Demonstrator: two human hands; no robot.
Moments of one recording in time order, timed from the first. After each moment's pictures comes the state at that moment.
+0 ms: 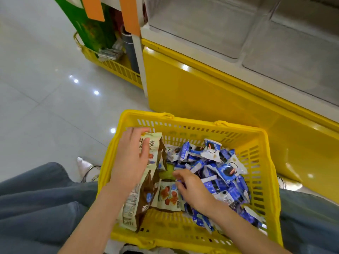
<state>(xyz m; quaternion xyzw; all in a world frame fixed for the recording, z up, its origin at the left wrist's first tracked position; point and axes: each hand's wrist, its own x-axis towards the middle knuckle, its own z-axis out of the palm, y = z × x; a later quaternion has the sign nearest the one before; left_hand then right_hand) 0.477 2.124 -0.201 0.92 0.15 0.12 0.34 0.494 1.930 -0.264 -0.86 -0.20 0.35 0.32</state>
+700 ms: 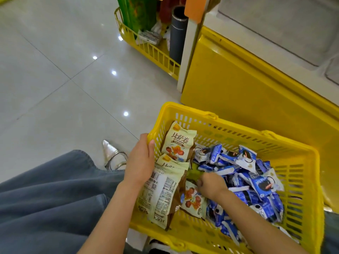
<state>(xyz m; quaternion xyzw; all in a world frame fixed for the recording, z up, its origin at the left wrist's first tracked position) 0.440 2.184 -0.260 0.86 0.30 0.03 0.42 0.519 1.977 -0.315 -0.87 -0.25 0.42 -0.05</state>
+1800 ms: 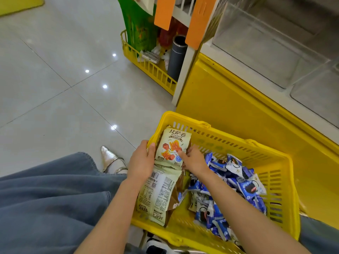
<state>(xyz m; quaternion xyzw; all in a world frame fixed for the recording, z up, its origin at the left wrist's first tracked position) 0.438 2.184 -0.262 0.81 0.35 0.03 0.48 0.531 2.049 -0.247 -0.86 -0.03 0.34 0.39</state>
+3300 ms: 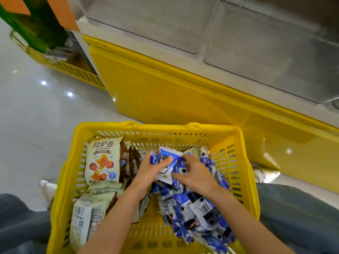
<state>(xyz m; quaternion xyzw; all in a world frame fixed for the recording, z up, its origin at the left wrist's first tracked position) 0.537 2.036 -0.285 0.61 0.30 -0.23 0.70 0.567 1.880 -0.272 -0.89 -0.03 0.32 0.33</state>
